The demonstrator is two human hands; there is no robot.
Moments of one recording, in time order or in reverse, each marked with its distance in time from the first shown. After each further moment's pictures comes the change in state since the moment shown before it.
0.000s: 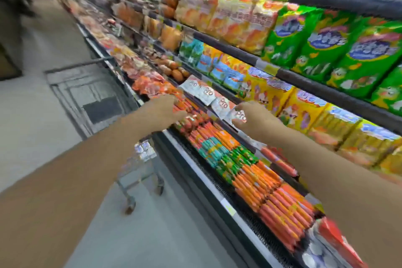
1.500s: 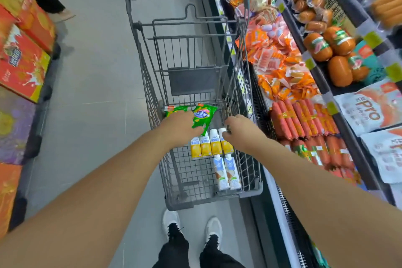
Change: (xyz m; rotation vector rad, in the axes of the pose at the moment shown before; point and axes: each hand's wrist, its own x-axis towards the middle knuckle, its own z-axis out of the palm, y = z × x) left_hand 0.301 -0.579 0.064 -0.214 -0.248 -0.532; right_hand 0.567 -0.371 0.377 -0.061 -0.577 -0.333
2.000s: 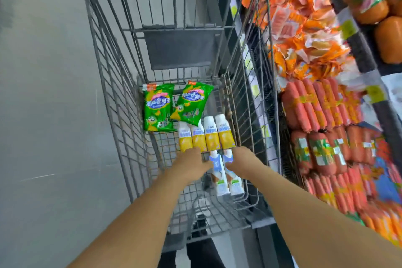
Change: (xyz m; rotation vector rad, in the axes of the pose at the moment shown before) left_hand 0.117 -0.038 0.224 -0.342 -0.328 -0.140; right_hand 0.095 0.084 0.181 0.077 -0.389 0.306
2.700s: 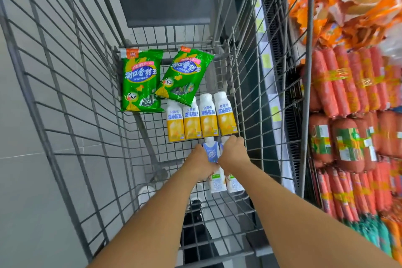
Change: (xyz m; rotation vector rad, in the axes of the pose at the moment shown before) left_hand 0.085 -0.009 0.097 -0.371 -0.063 -0.190; right_hand 0.083 0.014 0.072 0.160 0.001 0.180
